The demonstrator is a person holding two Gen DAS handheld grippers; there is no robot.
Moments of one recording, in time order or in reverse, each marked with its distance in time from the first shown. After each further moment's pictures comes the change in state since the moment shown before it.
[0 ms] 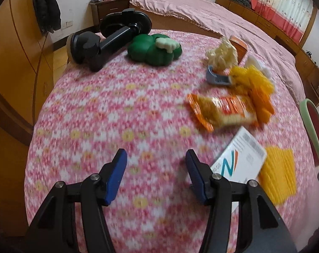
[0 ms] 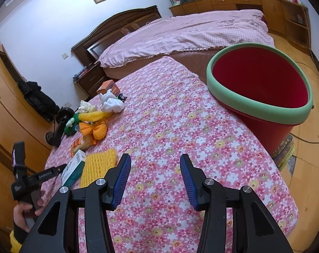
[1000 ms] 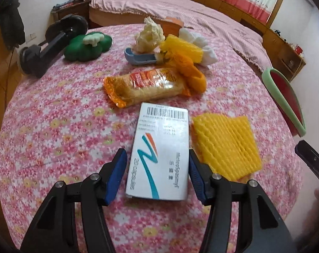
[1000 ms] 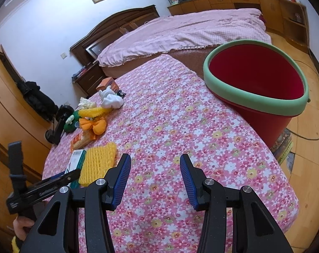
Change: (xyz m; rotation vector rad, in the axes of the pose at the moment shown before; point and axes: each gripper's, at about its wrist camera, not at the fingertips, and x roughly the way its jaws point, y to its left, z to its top) left arm -0.008 -0.074 -0.018 0.161 0.012 -0.178; right arm -0.003 0.004 -0.008 -0.007 0.011 -0.011
